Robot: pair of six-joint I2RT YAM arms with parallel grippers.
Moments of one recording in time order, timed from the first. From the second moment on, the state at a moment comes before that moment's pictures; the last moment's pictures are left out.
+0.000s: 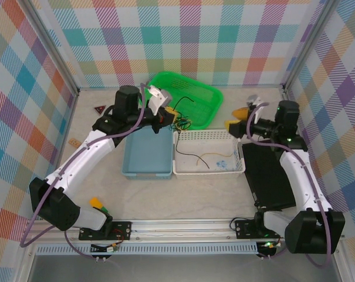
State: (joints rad) left arm -0.48 1.40 1.35 -0.36 0.61 0.15; right arm 0.01 1.13 0.97 -0.26 -1.03 -0.15
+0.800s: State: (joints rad) left arm -0.49 1.37 1.40 -0.37 0.65 0.13; right arm 0.25 1.39 0.90 0.05 -0.98 0.91
